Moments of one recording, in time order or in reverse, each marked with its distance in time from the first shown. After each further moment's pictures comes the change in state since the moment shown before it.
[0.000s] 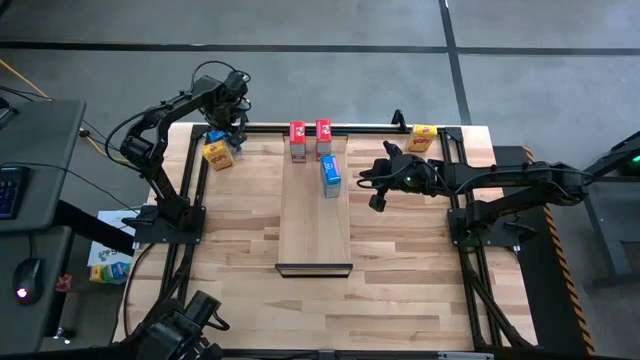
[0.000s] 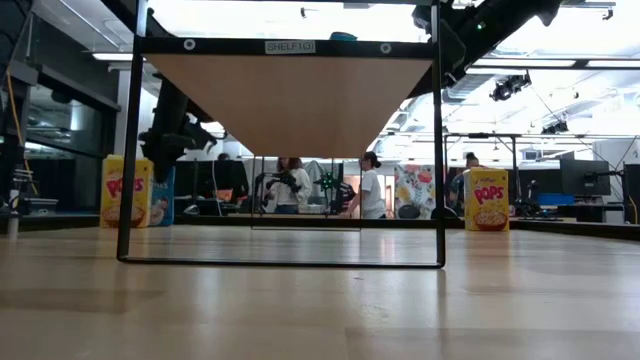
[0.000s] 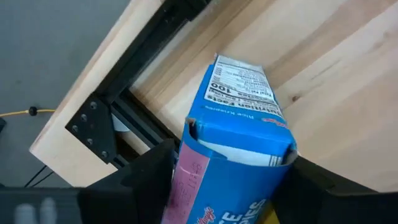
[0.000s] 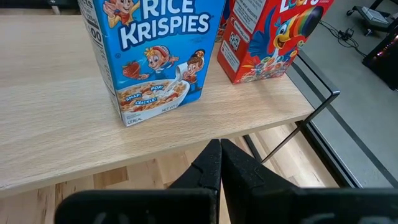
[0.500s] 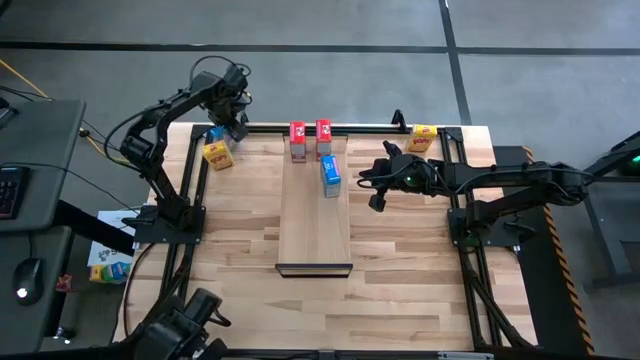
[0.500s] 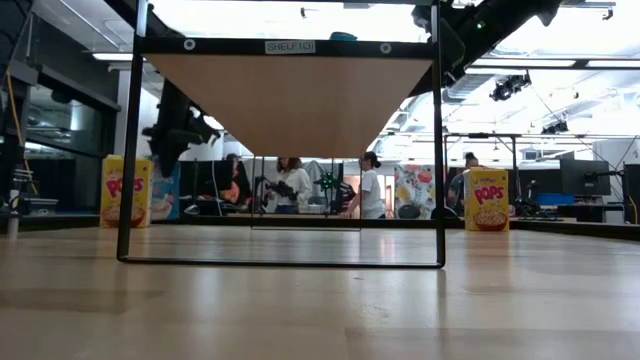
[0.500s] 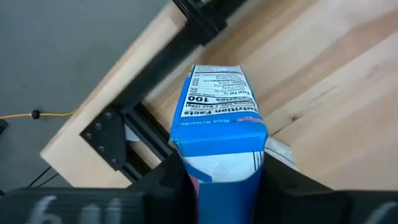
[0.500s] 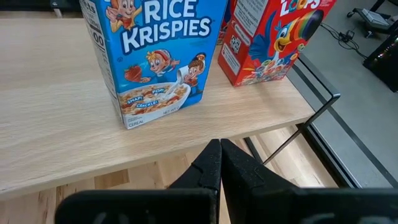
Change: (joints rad) left arm -0.004 0.000 0.050 0.008 -0.001 -0.035; right arm 0.000 0.000 0.000 0.008 -0.004 -0.003
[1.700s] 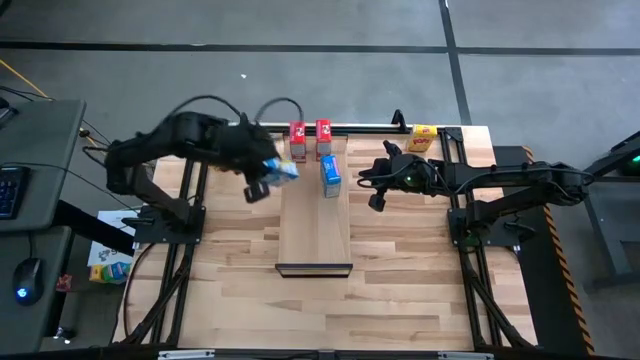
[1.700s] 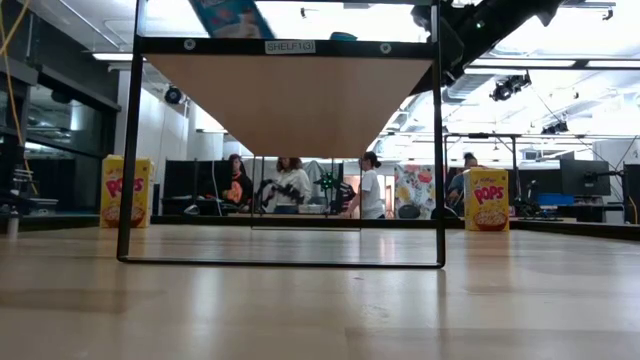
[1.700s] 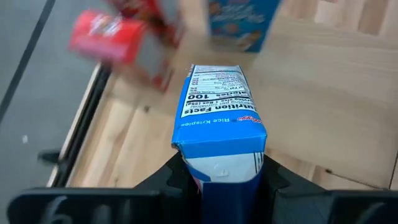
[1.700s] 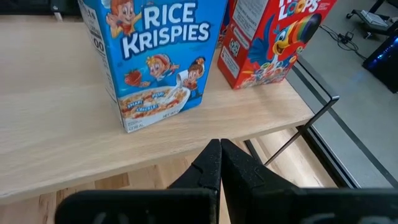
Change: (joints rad) left arm -1.049 -0.219 0.588 -0.401 -0.048 -0.472; right arm 0.000 0.000 0.000 0.009 0.000 0.003
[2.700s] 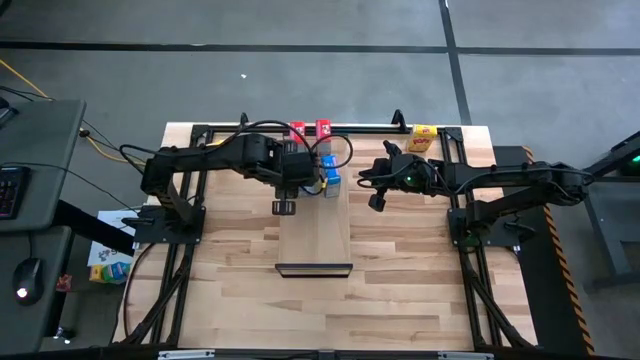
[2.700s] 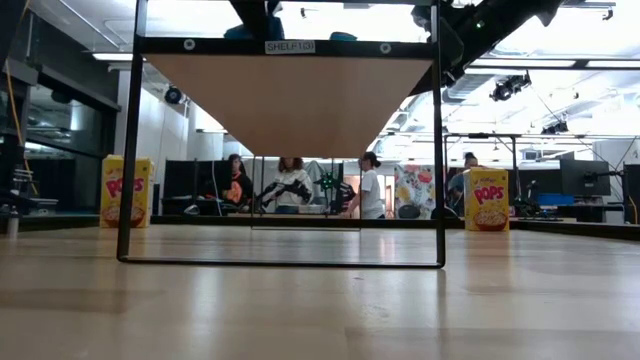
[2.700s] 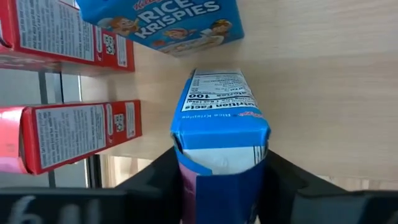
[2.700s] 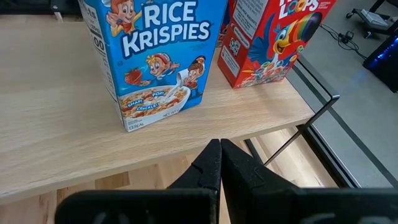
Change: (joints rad) left arm -0.033 0.264 -0.001 0.074 -0.026 0.299; right arm 0.000 0.000 0.000 -0.002 0.000 0.002
